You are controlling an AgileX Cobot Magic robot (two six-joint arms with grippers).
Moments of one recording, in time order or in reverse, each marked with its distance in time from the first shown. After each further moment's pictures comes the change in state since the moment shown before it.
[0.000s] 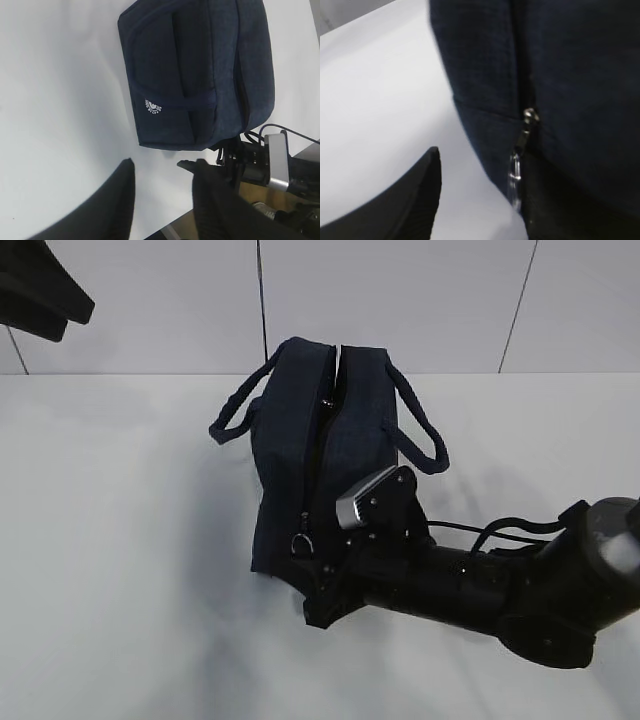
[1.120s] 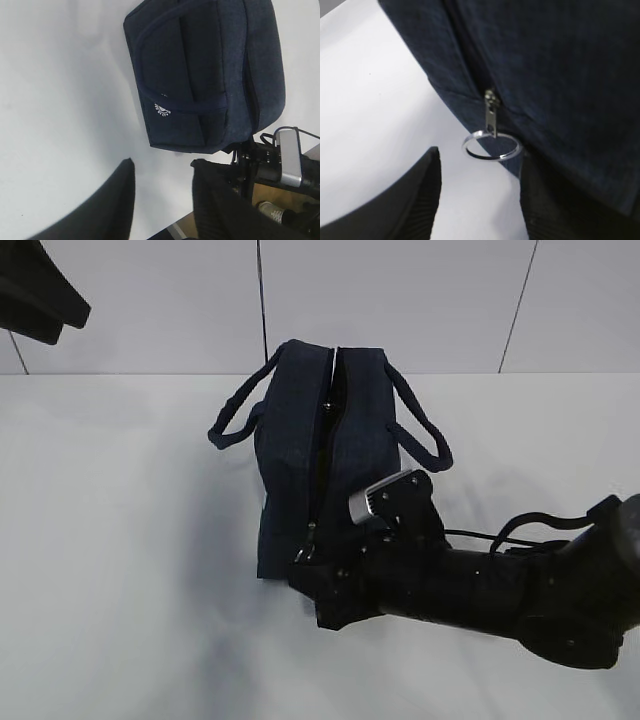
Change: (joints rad) left arm 0.000 0.000 0.000 0.023 0.000 0.000; right arm -0.002 -0.070 0.042 -0.034 0.124 0.133
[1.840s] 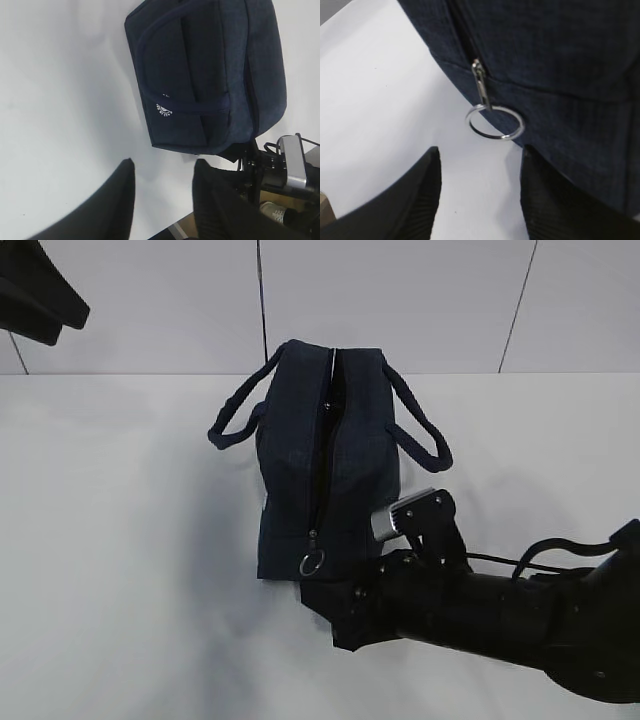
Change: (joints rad) left arm 0.000 0.000 0.000 0.003 -0.002 0.000; right arm 0.000 -0.012 0.092 0.034 -0.068 0.025
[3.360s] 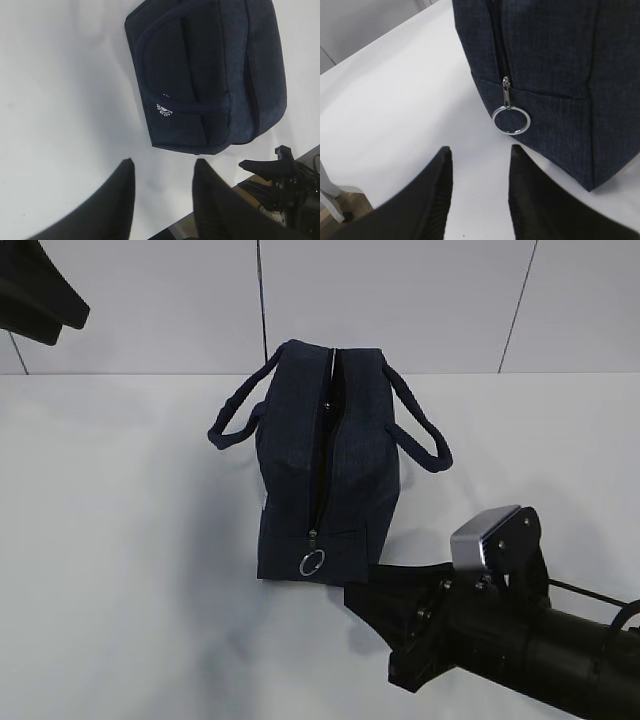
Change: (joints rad) left arm 0.000 0.000 0.000 0.000 0.000 0.000; right arm 0.000 -0.143 0.261 0.124 -0.248 -0.164
